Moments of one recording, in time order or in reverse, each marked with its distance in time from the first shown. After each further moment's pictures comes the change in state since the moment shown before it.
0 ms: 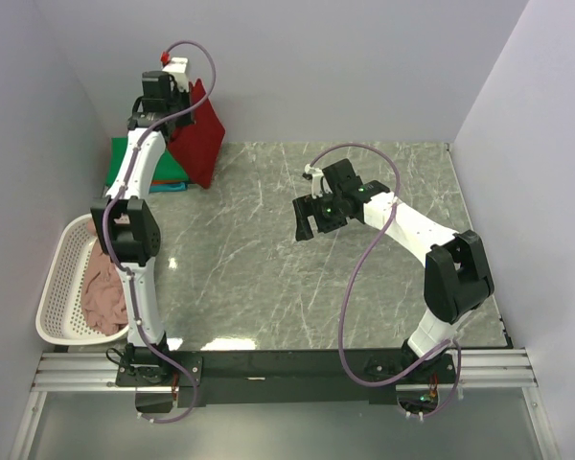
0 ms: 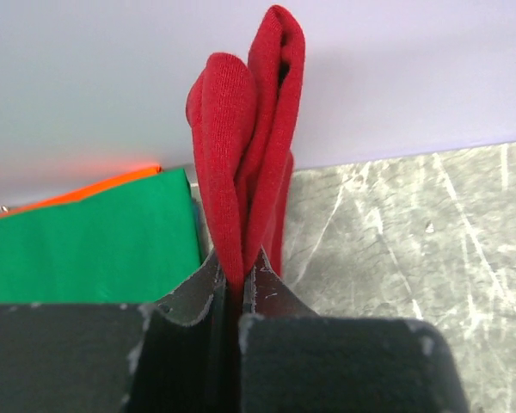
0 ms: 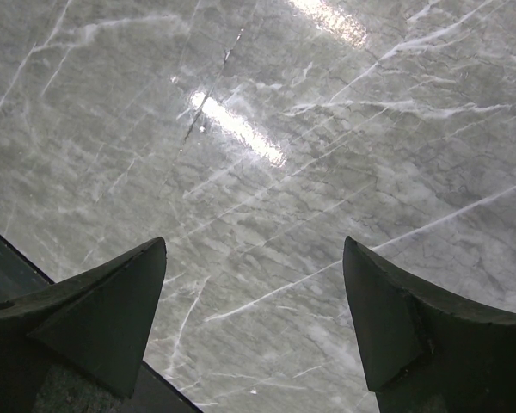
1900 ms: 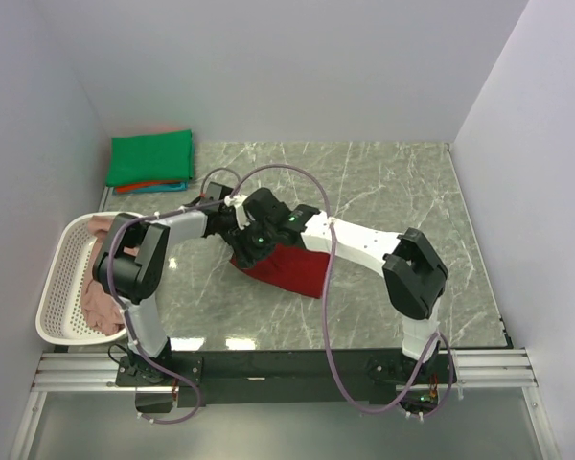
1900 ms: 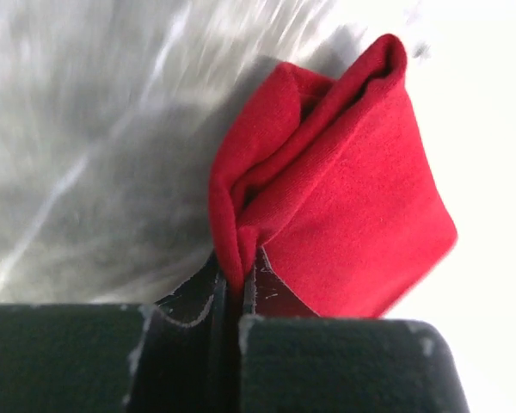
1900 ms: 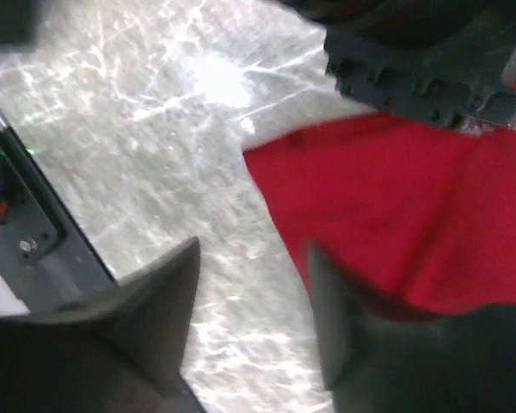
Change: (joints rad) left arm -0.304 -0.371 -1.194 0.240 0.134 -1.082; right arm 0.433 0.198 0.186 0.121 0.088 0.077
